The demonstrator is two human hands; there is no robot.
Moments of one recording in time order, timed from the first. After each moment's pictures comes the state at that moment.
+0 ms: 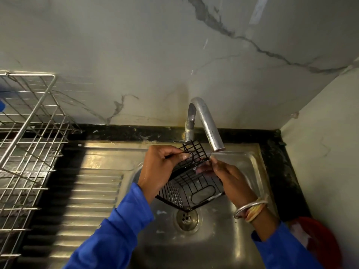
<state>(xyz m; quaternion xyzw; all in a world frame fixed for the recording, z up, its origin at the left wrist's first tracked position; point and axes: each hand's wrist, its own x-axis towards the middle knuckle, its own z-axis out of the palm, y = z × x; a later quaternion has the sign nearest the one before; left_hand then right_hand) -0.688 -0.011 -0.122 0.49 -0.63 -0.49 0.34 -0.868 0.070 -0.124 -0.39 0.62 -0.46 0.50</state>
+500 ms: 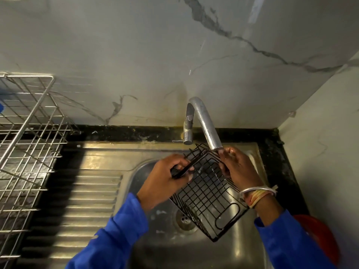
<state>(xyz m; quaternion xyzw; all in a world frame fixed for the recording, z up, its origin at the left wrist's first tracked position) -0.679 0.010 -0.128 0.42 -0.73 -0.49 0.20 -0.894 0.060 -0.119 -0.38 0.68 -0.44 0.44</state>
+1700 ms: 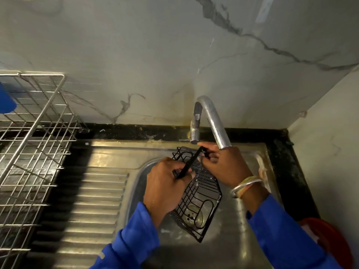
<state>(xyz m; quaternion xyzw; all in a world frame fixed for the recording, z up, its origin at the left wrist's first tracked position) -0.678 0.031 -0.119 0.57 -0.70 -0.37 0.23 -0.865 0.030 -0.118 -0.59 0.71 -0.27 0.28</state>
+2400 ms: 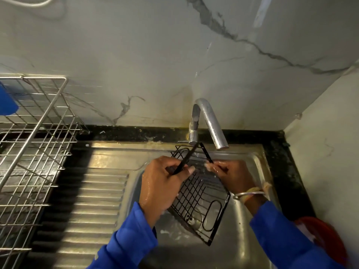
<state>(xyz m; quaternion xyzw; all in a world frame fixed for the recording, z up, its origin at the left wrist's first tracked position) -0.675 0.035 -0.107 0.57 -0.62 -0.45 0.30 -0.885 0.056 -0.149 -0.62 0.67 -0.32 0.25</state>
